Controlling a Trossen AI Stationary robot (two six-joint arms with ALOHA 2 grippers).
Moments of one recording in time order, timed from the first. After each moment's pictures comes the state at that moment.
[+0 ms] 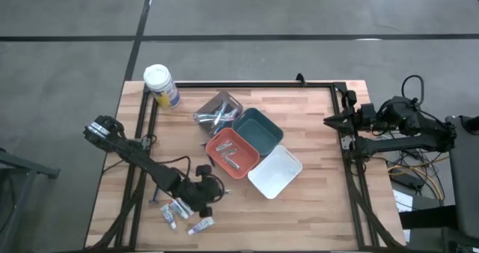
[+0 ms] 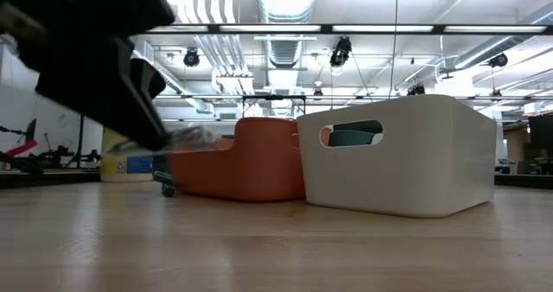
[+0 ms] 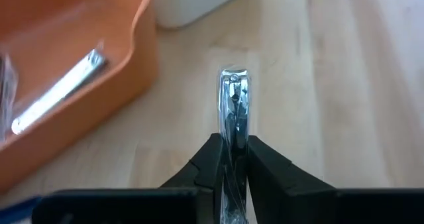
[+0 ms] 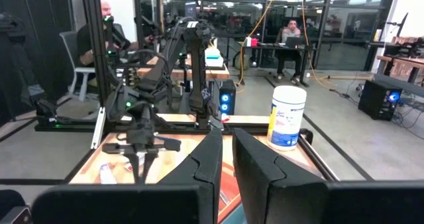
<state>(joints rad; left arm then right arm) -0.58 1.60 0.81 -0.05 -0.43 -0.54 0.00 0.40 0.78 -0.39 0.00 0.00</state>
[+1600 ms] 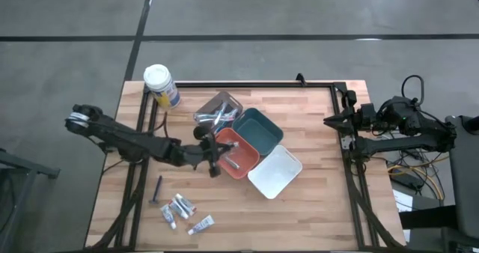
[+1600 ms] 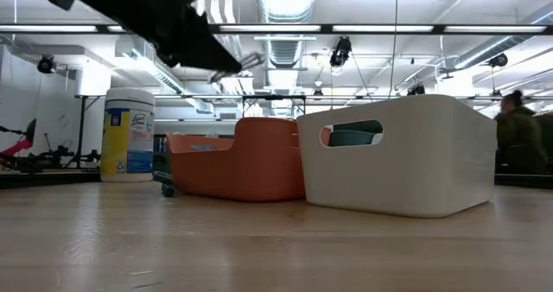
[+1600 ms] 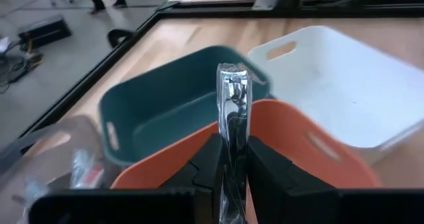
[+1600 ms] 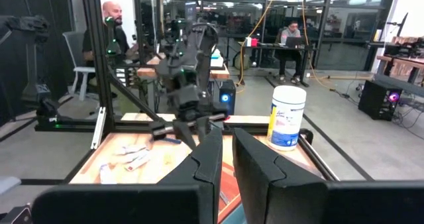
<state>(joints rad) -0.25 1.31 0.70 0.15 -0.58 -0.17 0.00 0.40 0.78 -0.39 0.00 0.00</state>
